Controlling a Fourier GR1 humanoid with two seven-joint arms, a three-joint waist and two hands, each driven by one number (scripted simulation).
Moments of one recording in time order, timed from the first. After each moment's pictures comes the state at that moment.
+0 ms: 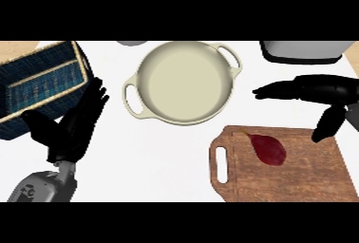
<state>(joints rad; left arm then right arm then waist) -0.18 0.33 -0.24 -1.65 0.30 0.30 0.26 -0.82 -0.88 0.77 -1.02 0.23 0.51 -0.76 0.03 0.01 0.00</state>
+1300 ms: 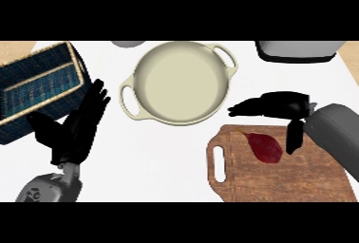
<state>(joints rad) -0.16 0.26 -0.20 -1.67 0.22 0.28 0.28 -0.78 -0.68 0.80 -0.97 0.39 0.48 -0.66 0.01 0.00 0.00</state>
